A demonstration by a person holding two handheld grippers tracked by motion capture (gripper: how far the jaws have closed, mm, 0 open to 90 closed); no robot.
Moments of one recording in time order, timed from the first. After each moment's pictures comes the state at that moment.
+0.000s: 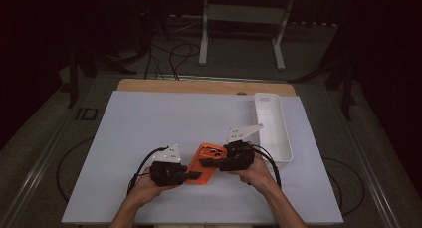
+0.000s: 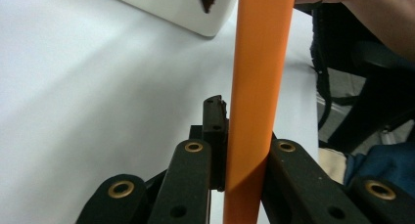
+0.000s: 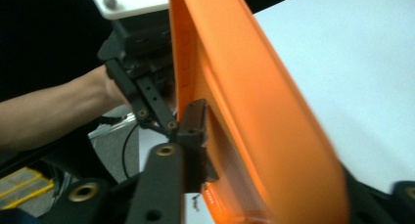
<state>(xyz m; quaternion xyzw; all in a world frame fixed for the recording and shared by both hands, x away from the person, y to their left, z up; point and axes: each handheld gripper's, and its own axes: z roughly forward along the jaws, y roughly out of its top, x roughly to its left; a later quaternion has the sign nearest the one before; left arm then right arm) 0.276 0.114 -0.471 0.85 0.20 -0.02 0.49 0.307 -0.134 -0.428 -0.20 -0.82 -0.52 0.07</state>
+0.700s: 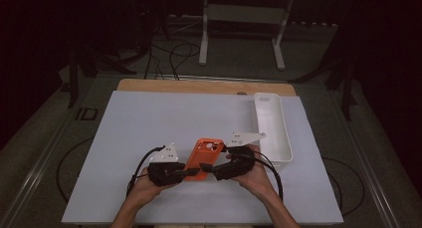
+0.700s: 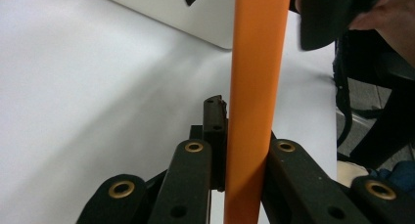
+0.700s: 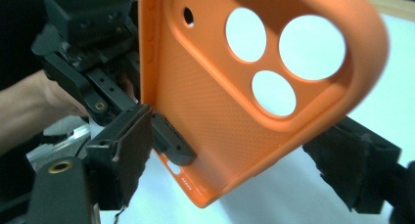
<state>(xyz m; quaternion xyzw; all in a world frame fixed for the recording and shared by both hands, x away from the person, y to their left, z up) 0.274 0.118 -0.467 0.84 0.22 0.01 0.50 0.288 -0.133 -0.430 -0.26 -0.81 -0.52 -0.02</state>
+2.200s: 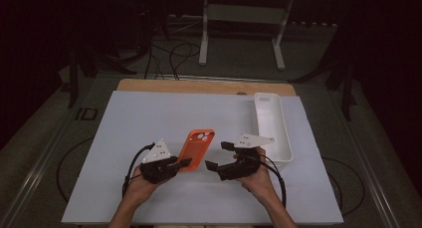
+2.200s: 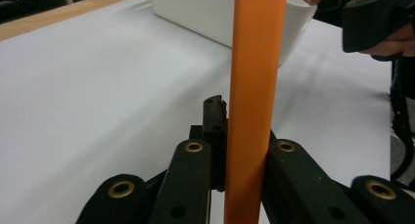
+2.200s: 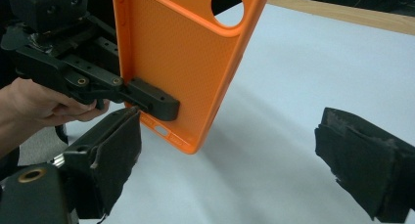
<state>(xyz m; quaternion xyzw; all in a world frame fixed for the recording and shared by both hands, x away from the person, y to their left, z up) 0.271 0.133 -0.458 0.82 0.27 0.10 0.50 0.285 -0.146 -0.438 -0.31 -0.79 -0.53 -0.06</state>
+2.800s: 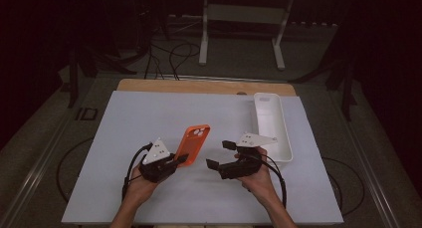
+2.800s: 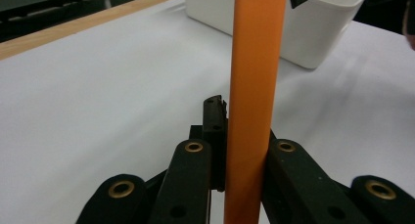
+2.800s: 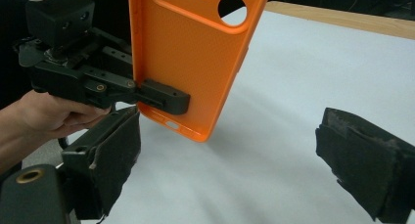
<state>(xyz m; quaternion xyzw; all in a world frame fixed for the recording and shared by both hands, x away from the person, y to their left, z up) 0.272 0.135 -0.461 0.81 0.30 0.15 0.49 0.284 -0.148 -0.435 -0.32 -0.78 -0.54 -0.06</state>
